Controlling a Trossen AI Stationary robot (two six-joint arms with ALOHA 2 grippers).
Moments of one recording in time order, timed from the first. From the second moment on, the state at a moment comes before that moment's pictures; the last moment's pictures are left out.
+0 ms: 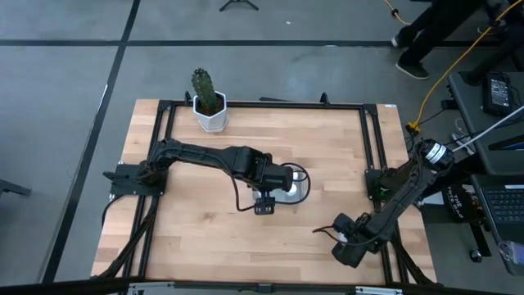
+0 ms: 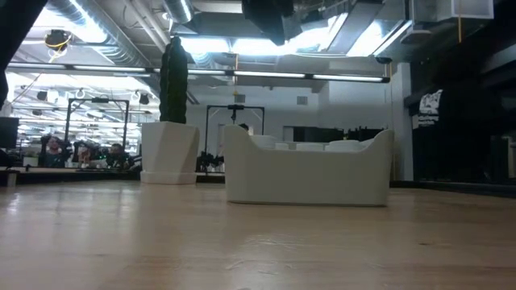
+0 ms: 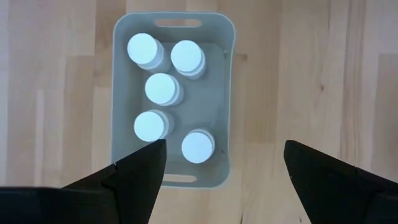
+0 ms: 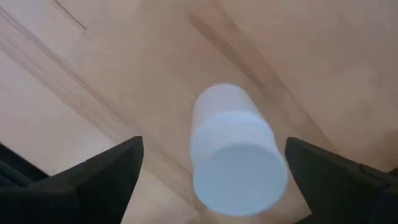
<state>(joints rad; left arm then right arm) -0.18 2.09 2.22 -1.33 -0.11 -0.23 0.90 1.60 0.95 -0.86 -0.05 1.66</state>
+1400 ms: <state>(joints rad) -0.18 2.09 2.22 -1.42 -0.14 -0.25 0.78 1.37 0.95 -0.99 -0.02 1.51</state>
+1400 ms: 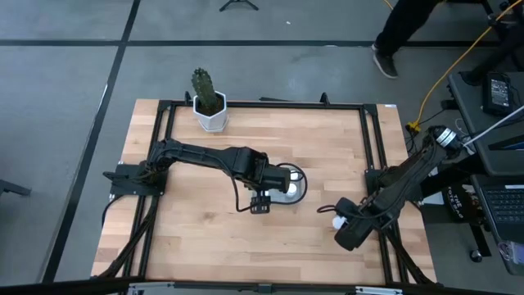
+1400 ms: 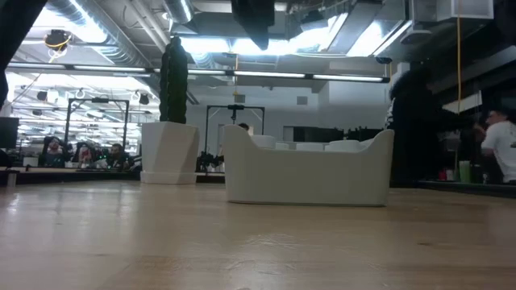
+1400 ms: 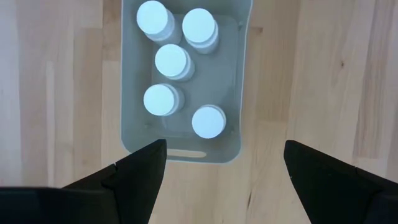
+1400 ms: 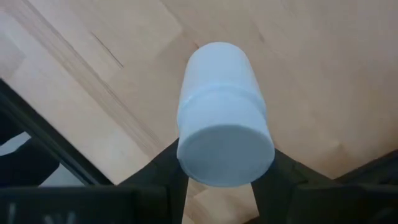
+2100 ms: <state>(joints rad) -0.12 1.87 2.35 -1.33 -0.47 -0.29 0.47 1.40 1.20 -1.14 0.01 0.91</state>
